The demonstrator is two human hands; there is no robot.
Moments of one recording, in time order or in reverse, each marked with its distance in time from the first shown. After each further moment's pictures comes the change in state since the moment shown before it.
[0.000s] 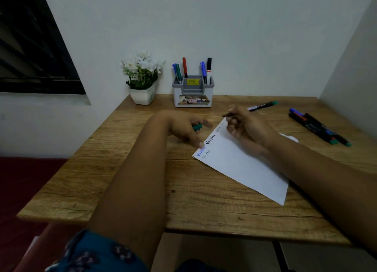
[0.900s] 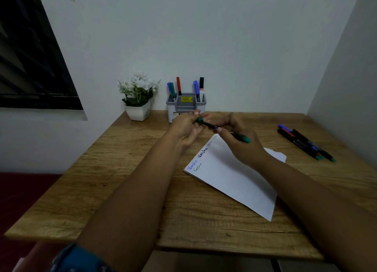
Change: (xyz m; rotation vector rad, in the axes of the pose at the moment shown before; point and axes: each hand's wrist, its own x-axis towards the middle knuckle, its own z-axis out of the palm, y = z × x) left_hand 0.028 0.044 0.026 -1.559 0.468 0.371; right_hand -0.015 -0.007 -0.010 -0.913 -0.115 -0.856
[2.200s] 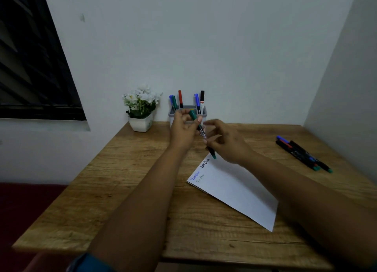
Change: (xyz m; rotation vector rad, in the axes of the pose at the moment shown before) left_hand 0.004 0.005 -0.012 0.576 0.099 0.551; right_hand 0.036 0.008 0.018 -0.198 -0.205 0.142
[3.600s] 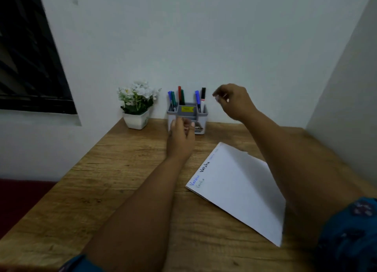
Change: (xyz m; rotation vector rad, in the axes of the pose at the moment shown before) left_hand 0.009 -0.046 -0.011 0.590 0.092 0.148; right_hand 0.111 0.026 -0.042 -0.361 0.209 -0.108
